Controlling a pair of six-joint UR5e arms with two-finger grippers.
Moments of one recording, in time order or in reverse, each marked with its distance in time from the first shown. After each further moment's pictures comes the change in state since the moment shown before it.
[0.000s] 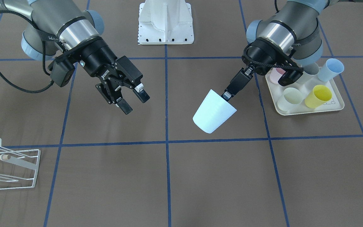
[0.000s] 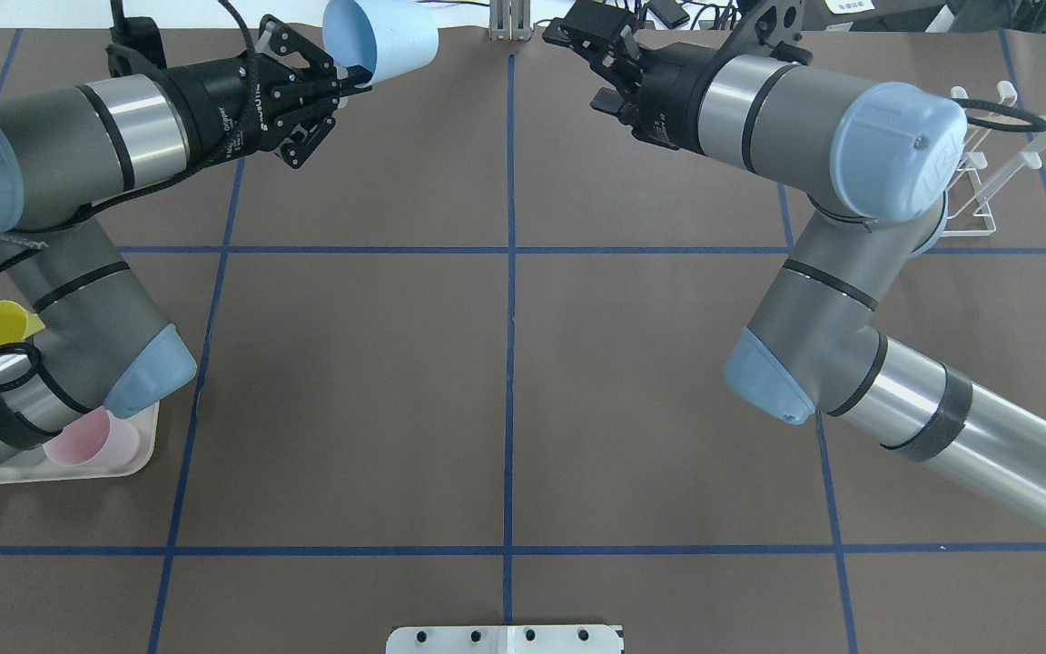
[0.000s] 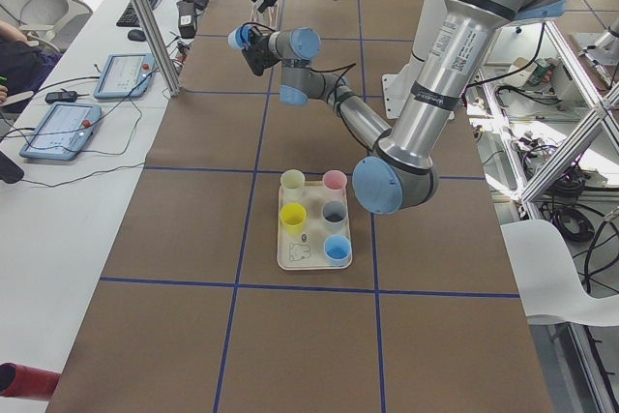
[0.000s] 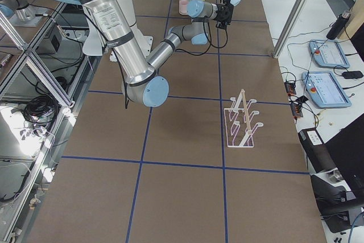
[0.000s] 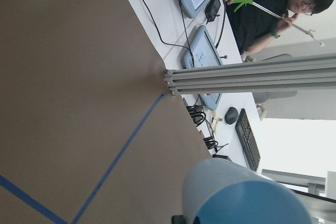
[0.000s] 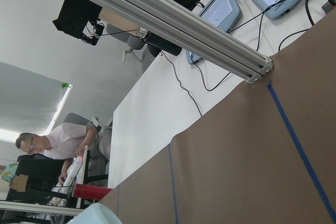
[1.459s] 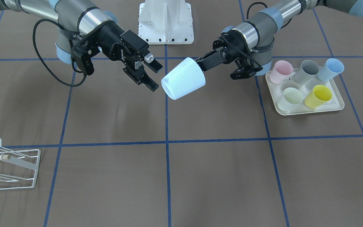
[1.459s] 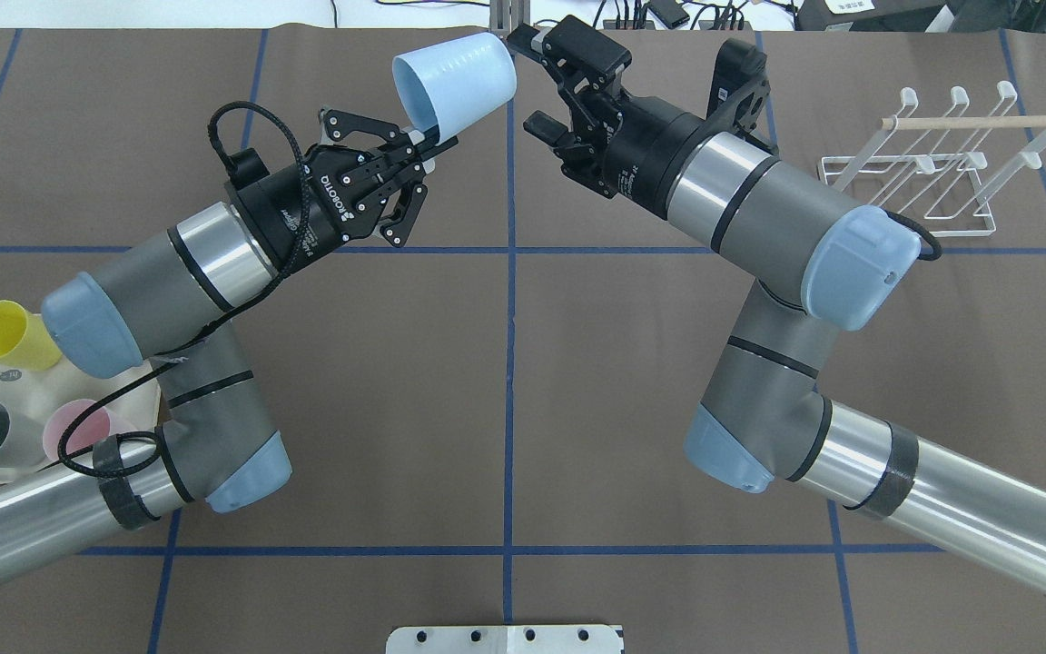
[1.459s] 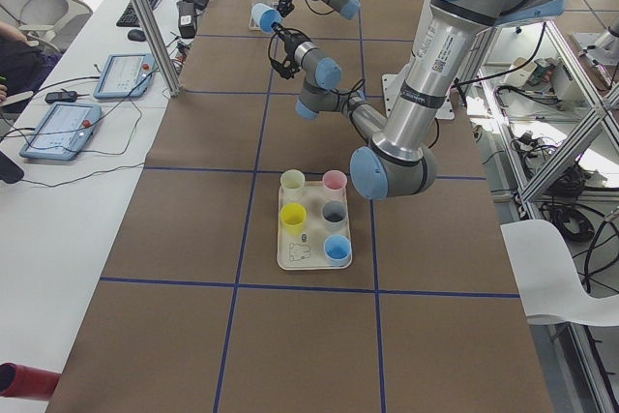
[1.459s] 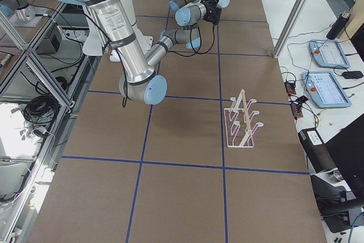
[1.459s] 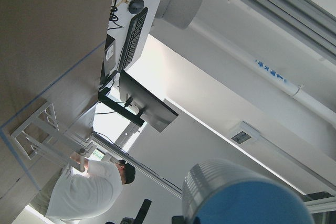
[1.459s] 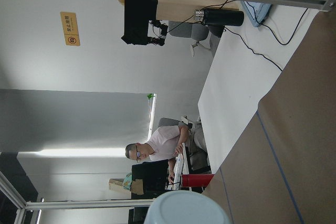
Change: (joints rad) left arm 0.228 -0.080 0.140 -0.439 0.269 -0.241; right arm -0.123 0.006 -0.040 0.309 -0.194 0.187
